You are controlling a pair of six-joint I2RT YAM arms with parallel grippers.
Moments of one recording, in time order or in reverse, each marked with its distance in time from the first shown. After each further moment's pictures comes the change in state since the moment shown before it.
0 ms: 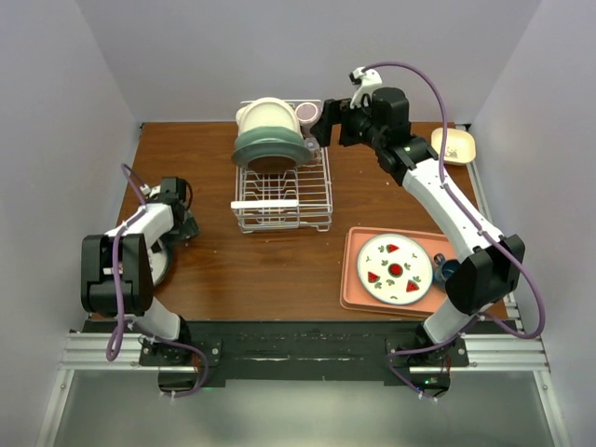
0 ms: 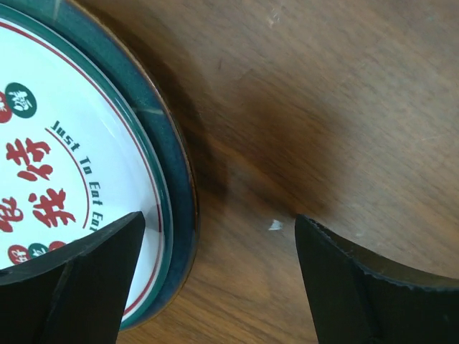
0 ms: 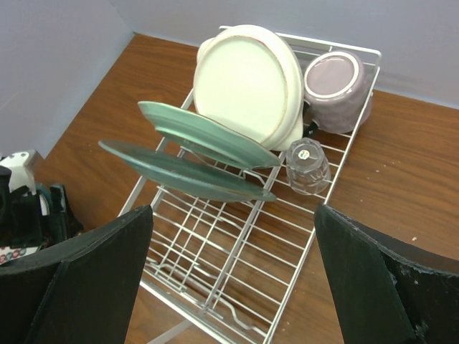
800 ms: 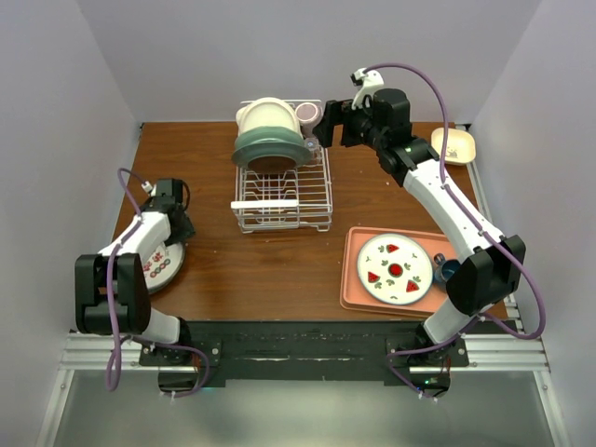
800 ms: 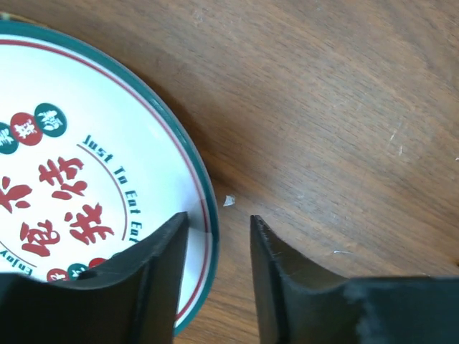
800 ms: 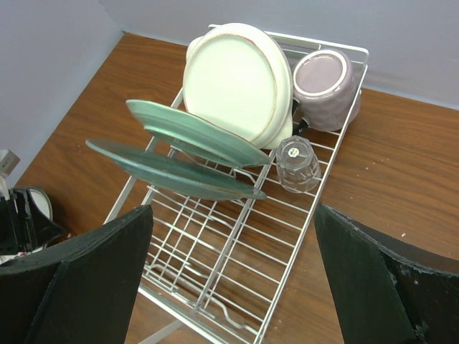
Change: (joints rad) left arm -0.010 -0.116 -0.057 0.066 0.154 0.051; right arm -0.007 -0.011 -0.021 0.005 0.021 -0.016
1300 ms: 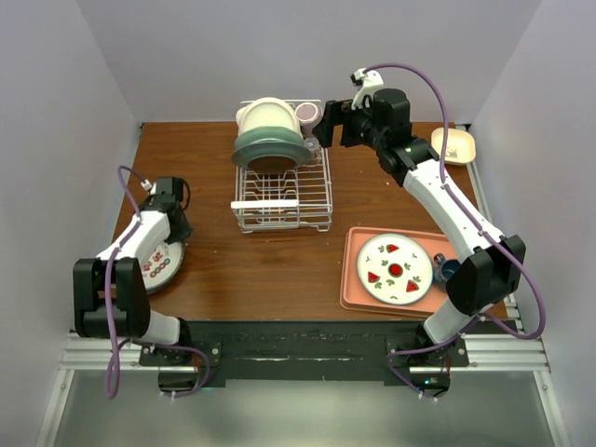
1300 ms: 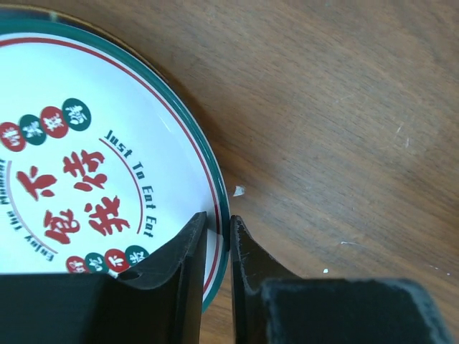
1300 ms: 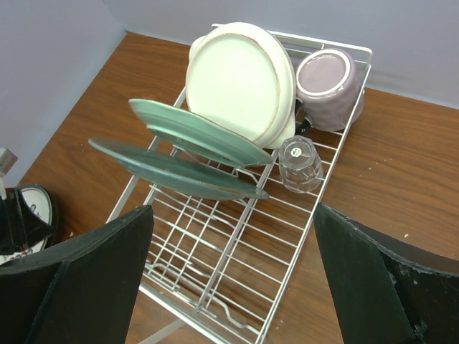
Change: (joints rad) left arm -0.008 -0.023 0.016 -0.049 -0.037 0.008; right arm 0.000 0.000 0.000 0.001 -0.009 0.005
